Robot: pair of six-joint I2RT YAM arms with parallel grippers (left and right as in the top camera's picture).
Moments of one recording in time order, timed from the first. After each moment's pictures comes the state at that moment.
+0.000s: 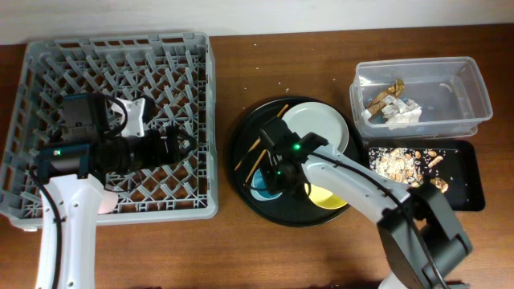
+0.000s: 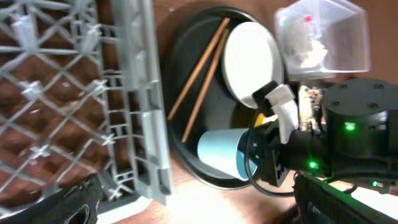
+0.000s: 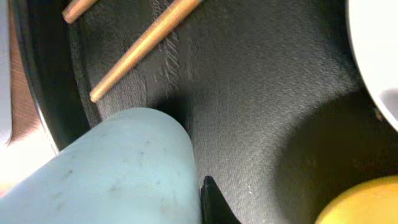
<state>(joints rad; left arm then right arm) 0.11 1.36 1.27 -1.04 0.65 -0.07 0.62 1.79 1.18 -0.77 -0.11 0.34</state>
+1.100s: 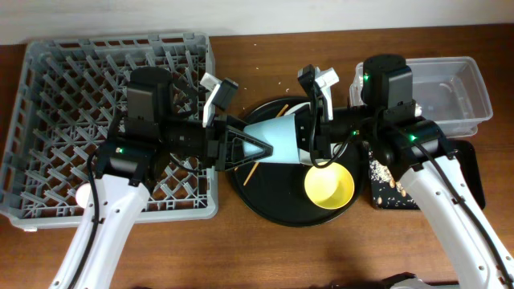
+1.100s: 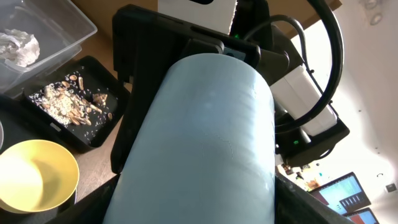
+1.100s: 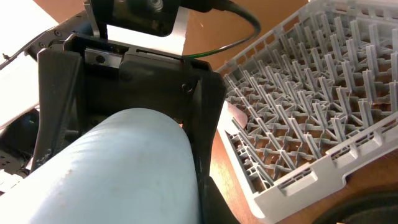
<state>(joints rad) -0.27 1.36 1.28 -0.48 1.38 -0.32 0.27 1.37 1.30 -0.49 -1.20 0.07</state>
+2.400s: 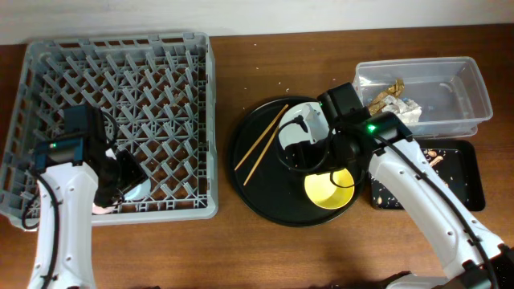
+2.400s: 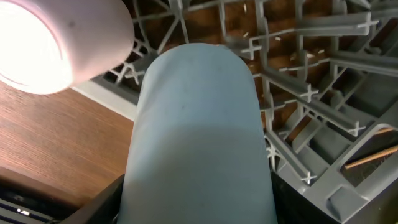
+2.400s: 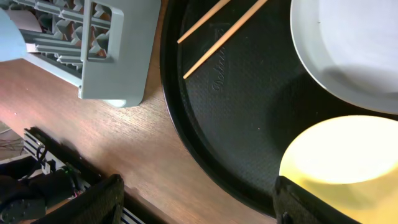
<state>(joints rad) 0.19 1.43 1.24 -1.26 0.03 -0.42 0.37 1.51 1.30 -1.04 -0.44 0.19</state>
